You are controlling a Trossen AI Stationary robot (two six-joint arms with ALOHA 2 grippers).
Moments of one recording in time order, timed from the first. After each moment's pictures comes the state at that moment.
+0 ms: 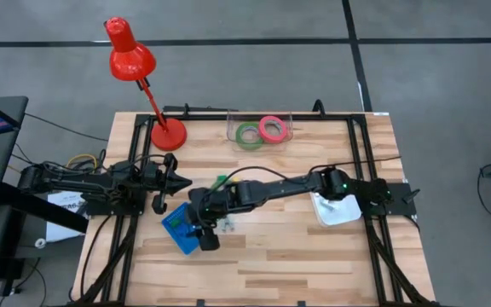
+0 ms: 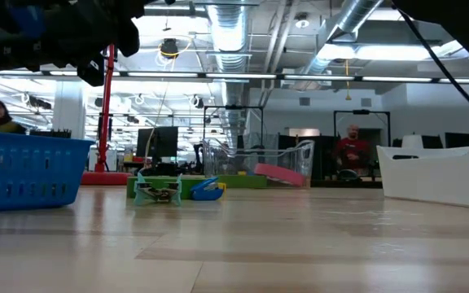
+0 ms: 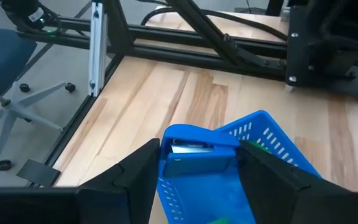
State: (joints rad) left arm 0.02 0.41 0.01 0.59 0.04 -0.12; right arm 0.18 2.44 2.33 -0.50 -0.18 -0.01
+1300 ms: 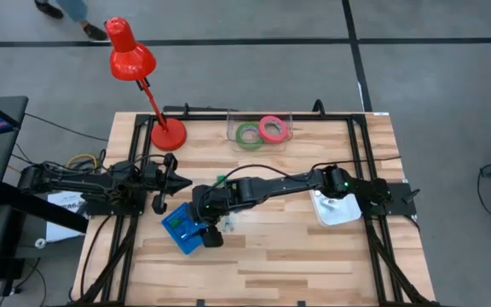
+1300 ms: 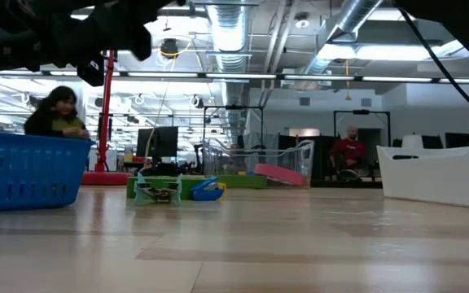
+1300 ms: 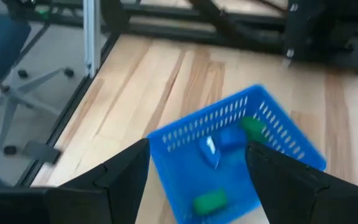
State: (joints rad) left arm 0.02 0.41 0.01 0.59 0.04 -0.12; right arm 0.17 2.42 2.33 -0.61 -0.19 -0.01
